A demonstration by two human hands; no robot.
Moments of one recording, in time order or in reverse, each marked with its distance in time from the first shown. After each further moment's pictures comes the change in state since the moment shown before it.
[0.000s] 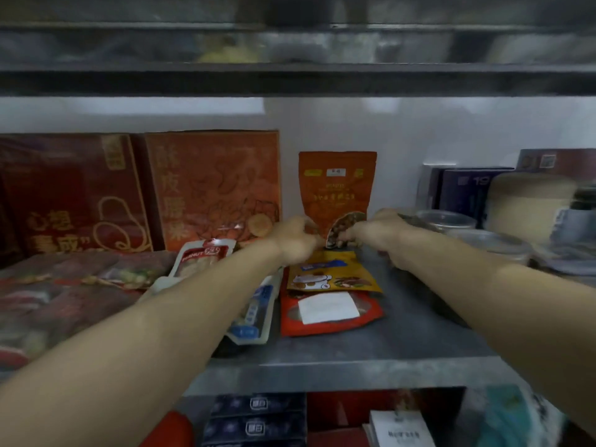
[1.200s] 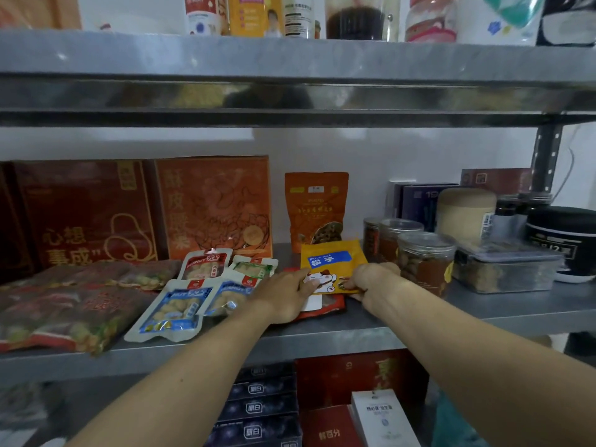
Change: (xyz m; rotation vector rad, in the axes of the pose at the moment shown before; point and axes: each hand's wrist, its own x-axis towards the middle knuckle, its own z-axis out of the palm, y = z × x) left_hand -0.079 -0.030 0.034 0.312 -0.110 0.195; right_hand -0.041 0.054 0.018 0.636 0.123 0.317
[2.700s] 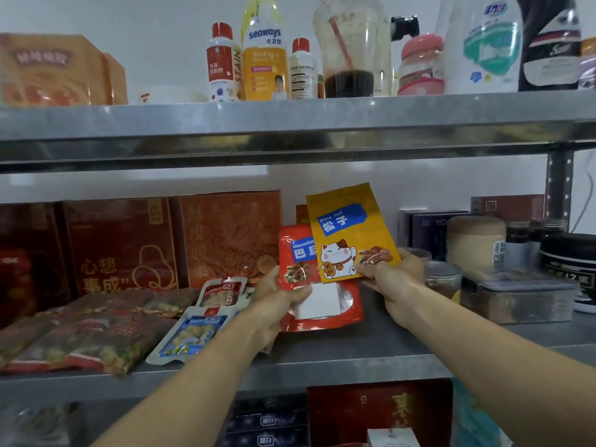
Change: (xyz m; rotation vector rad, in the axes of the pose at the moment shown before) left_hand -0.029 0.029 -0.037 -1.237 0.312 -0.212; right_hand -0.049 -0.040 -0.018 0.167 -0.025 -0.380
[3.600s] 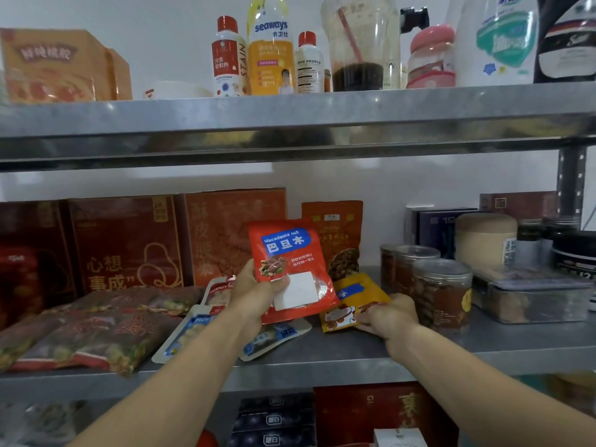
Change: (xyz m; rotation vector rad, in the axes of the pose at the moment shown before) left_hand 0.007 0.008 -0.031 0.008 0.178 0.057; right_hand 0.011 0.066 -0.001 -0.186 0.038 0.271
